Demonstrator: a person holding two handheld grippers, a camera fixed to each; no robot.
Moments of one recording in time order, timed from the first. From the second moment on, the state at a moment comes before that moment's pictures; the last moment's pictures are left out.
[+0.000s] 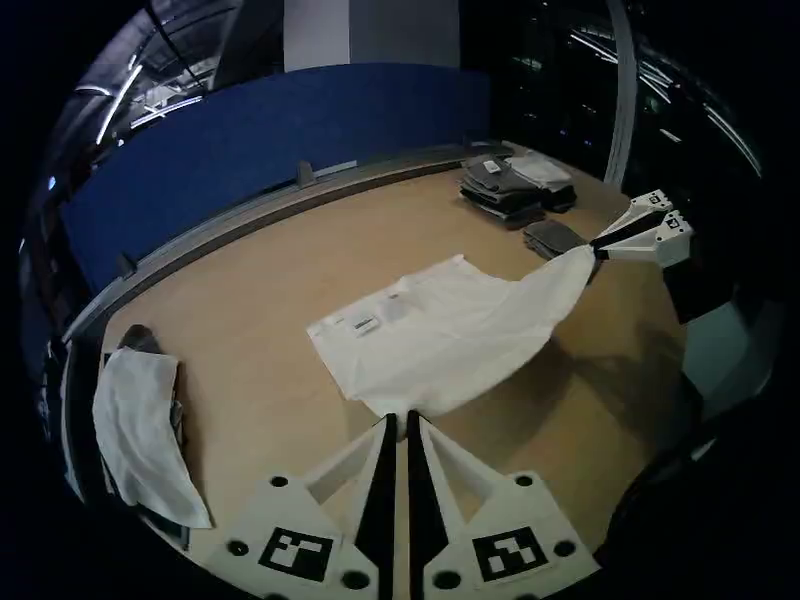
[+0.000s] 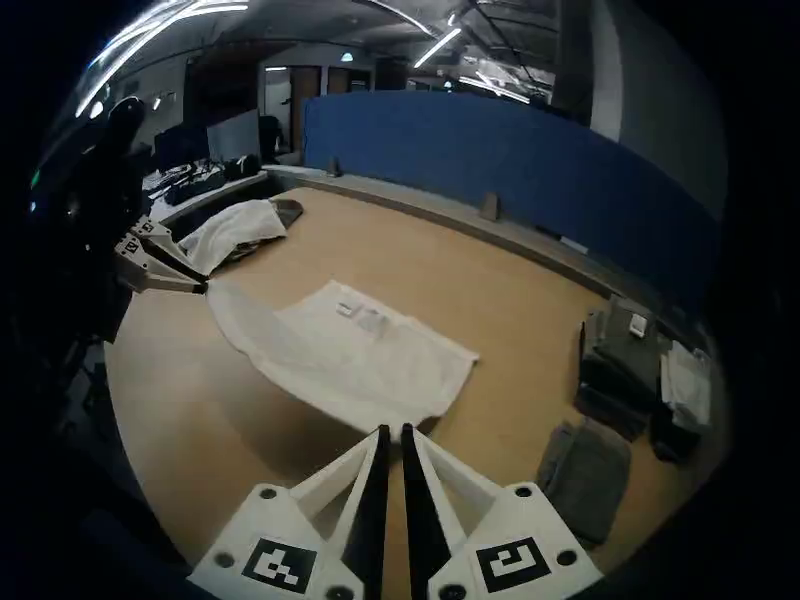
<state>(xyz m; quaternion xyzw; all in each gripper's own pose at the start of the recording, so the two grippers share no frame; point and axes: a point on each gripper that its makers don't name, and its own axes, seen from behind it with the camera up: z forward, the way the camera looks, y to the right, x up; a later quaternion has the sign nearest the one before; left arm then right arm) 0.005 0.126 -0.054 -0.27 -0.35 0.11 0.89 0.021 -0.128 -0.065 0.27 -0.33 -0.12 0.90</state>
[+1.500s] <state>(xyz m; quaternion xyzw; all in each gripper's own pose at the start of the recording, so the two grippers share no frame) -0.032 0.133 0.038 -0.24 -0.35 0.09 0.90 -0.030 -0.129 0.031 0.24 -0.34 -0.12 0.90</state>
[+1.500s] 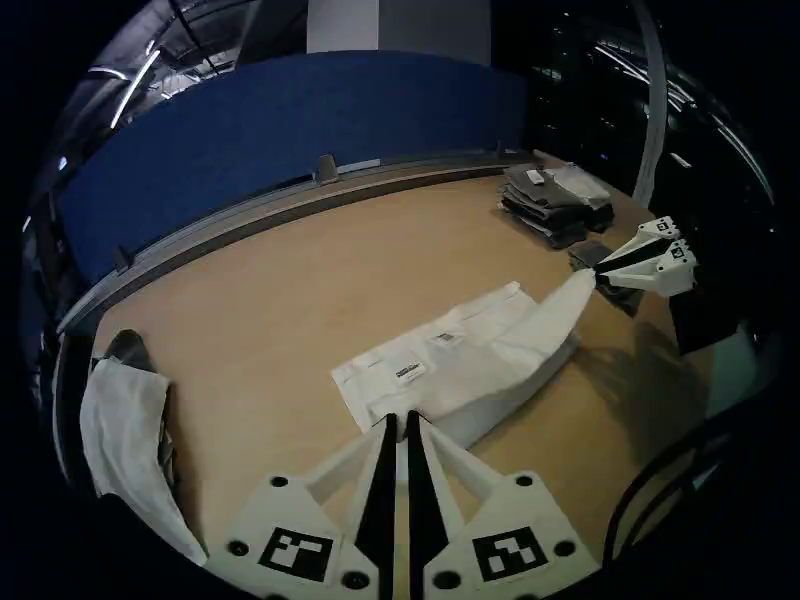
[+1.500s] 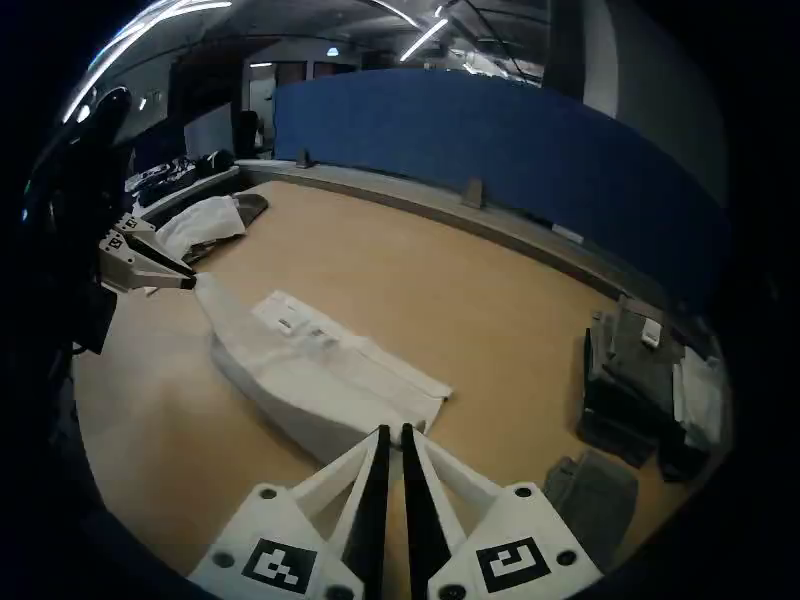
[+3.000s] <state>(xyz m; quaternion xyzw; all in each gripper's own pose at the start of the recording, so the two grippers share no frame) -0.099 0.119 0.085 -0.20 -0.38 0.11 0.90 -0.097 -0.133 0.075 0.22 -0.37 -0.15 0.89</state>
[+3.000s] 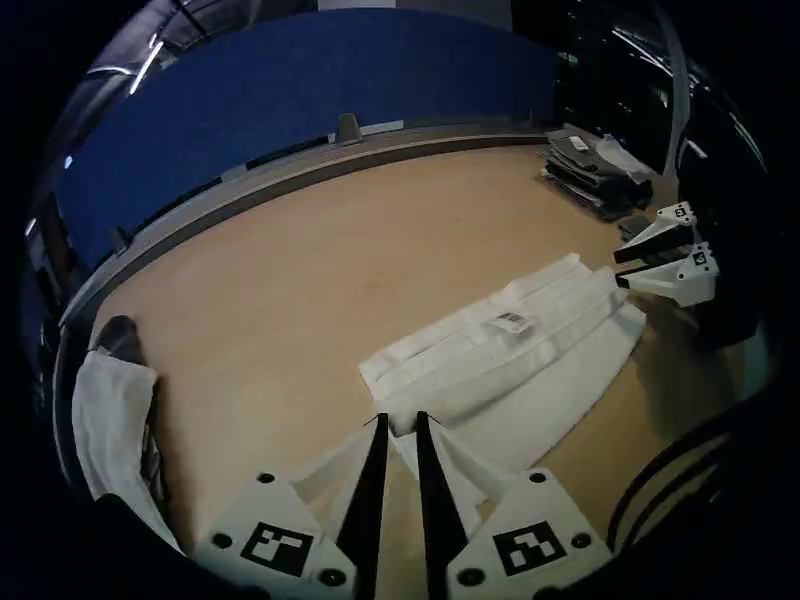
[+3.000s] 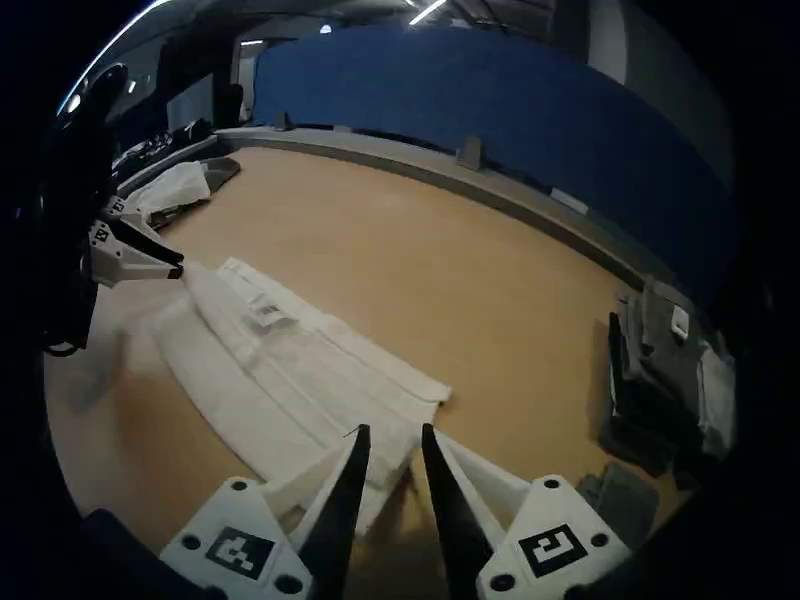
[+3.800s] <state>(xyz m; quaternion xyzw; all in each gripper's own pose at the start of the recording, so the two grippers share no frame) -0.111 0.114 0.098 -0.19 -0.39 0.13 0.89 -0.113 -0.115 0.059 0.22 -0.38 -0.18 0.88</state>
